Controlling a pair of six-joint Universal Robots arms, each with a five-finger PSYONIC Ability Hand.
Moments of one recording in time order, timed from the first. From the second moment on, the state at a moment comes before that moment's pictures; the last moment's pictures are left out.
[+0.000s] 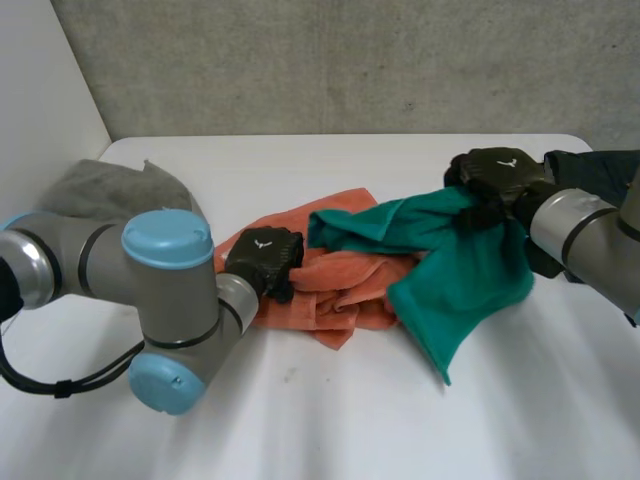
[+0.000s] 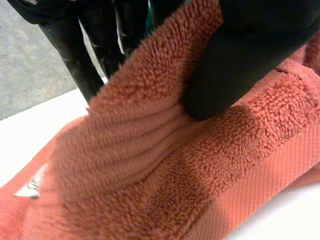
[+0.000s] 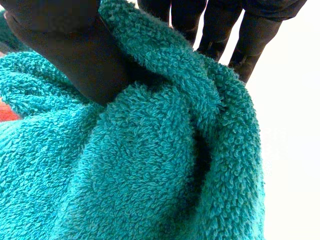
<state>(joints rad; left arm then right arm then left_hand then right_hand) 4.12 -2.25 -1.35 3.30 -1.58 3.24 1.80 -1.17 1.35 0.05 1.21 3.00 1.13 1.19 1.19 1.19 0.99 1.07 1.16 1.17 1.19 0.97</state>
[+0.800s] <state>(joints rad) 4.50 -2.19 -1.23 3.51 -1.70 3.73 1.76 -1.22 1.40 0.05 1.22 2.95 0.19 0.20 0.21 0.20 0.05 1.07 1.16 1.18 1.19 0.98</state>
